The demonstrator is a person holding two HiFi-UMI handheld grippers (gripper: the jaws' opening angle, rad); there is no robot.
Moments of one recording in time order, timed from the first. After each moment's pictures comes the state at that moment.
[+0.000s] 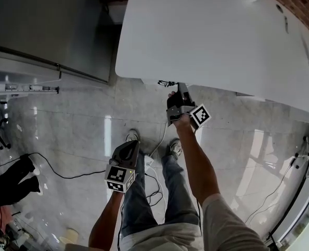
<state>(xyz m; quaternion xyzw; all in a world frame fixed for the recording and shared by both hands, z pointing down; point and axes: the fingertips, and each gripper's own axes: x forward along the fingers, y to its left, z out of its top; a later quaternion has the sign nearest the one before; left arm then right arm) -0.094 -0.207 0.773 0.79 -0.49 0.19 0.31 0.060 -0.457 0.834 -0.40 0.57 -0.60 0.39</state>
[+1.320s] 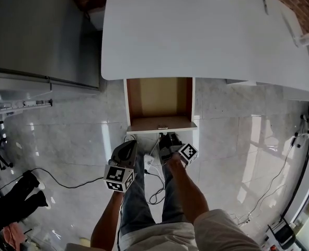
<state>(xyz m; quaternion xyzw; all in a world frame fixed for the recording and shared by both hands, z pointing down) -0.082 -0.205 0.766 0.82 -0.45 0.18 0.31 0.072 -0.240 0.897 -0.48 0.49 -0.67 0.30</state>
